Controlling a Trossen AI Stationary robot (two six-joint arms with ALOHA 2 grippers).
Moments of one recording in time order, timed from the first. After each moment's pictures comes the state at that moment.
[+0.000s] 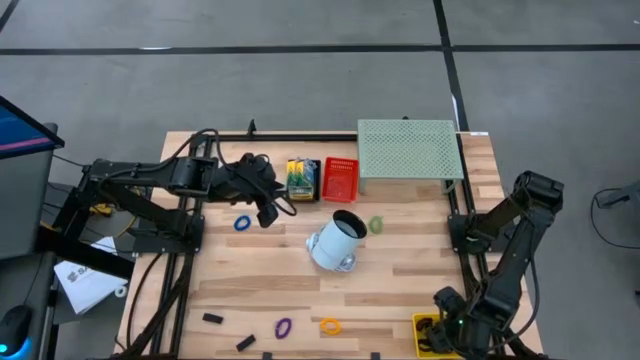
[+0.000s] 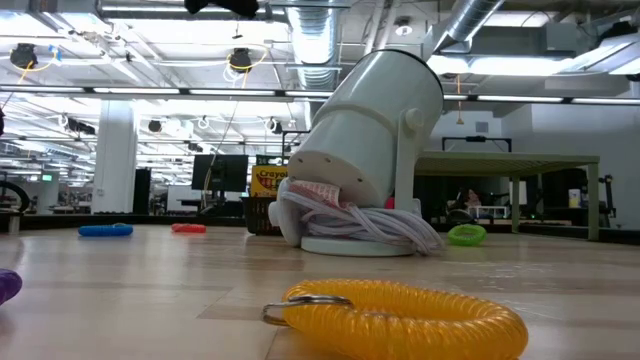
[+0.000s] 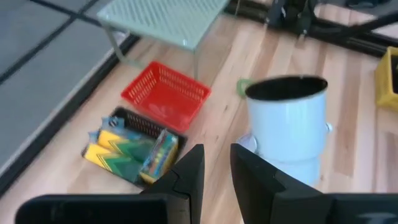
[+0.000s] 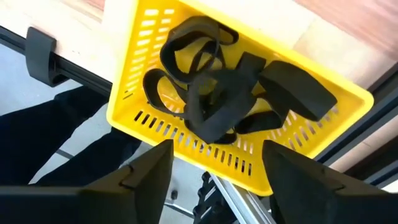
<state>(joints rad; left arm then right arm) -0.09 1.24 1.34 -0.84 -0.40 -0.36 1.11 1.52 1.08 -0.83 -0.05 2.22</state>
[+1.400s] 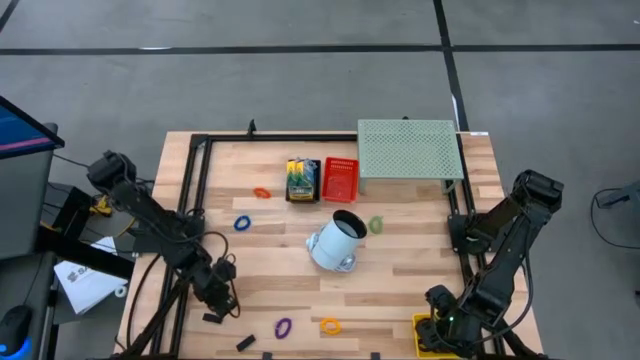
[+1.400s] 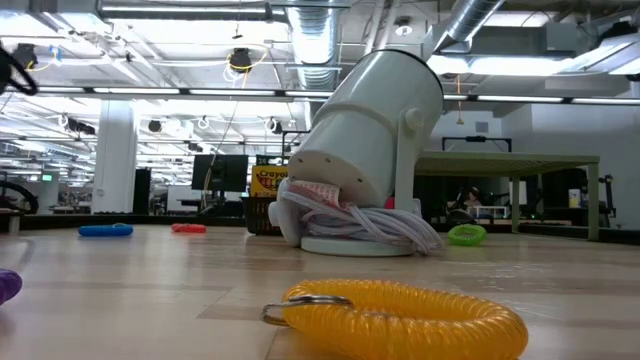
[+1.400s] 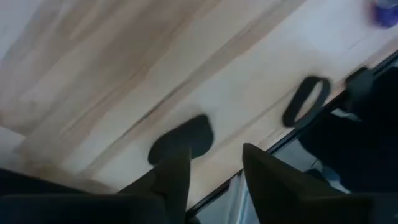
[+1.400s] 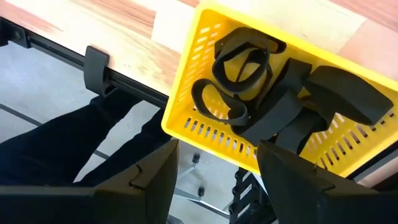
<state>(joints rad) -0.81 1.25 0.62 -0.48 0.24 -1.74 1.04 1.52 1.11 -0.78 -0.04 2.22</state>
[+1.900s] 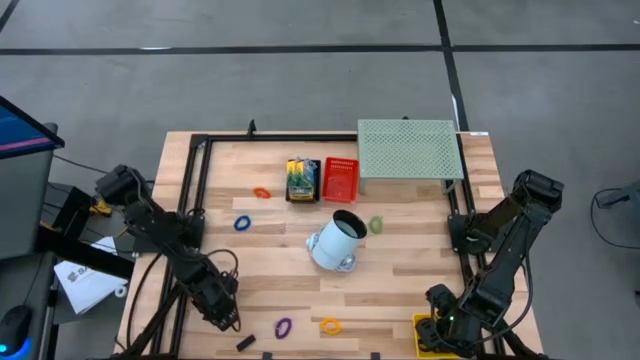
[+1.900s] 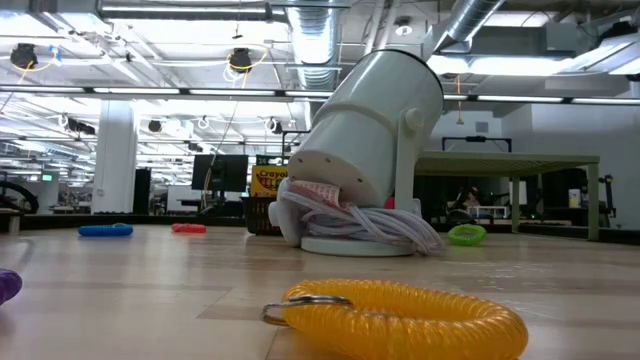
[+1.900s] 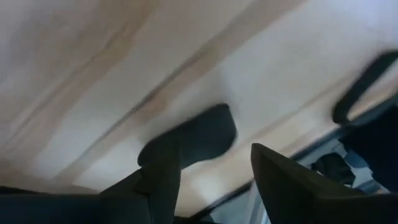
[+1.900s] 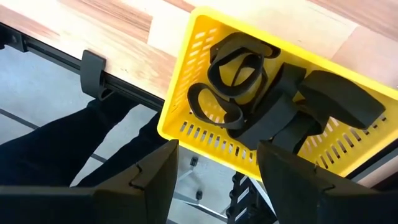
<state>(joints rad) -0.86 1.47 0.62 -0.32 0.36 -1.76 1.04 1.52 1.11 -0.80 -0.03 2.22</state>
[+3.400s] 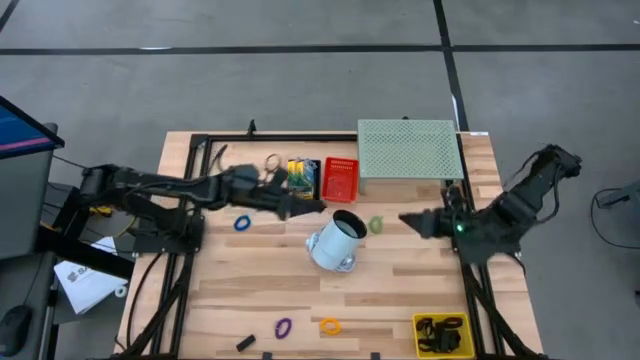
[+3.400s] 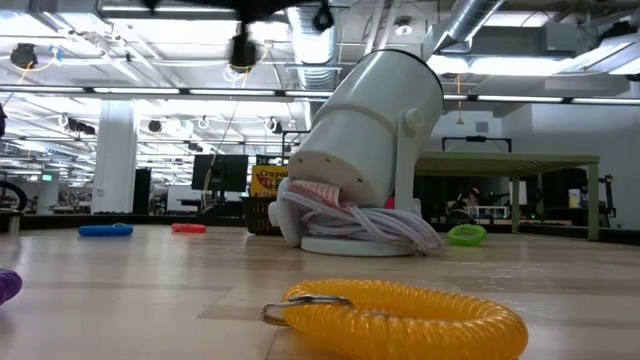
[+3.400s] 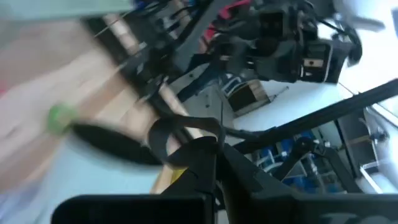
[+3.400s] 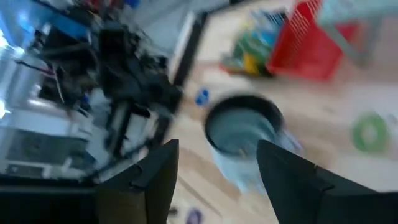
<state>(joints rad) 0.01 1.29 0.88 0.27 0.11 -1.00 0.69 1.00 1.10 -0.88 0.94 1.70</state>
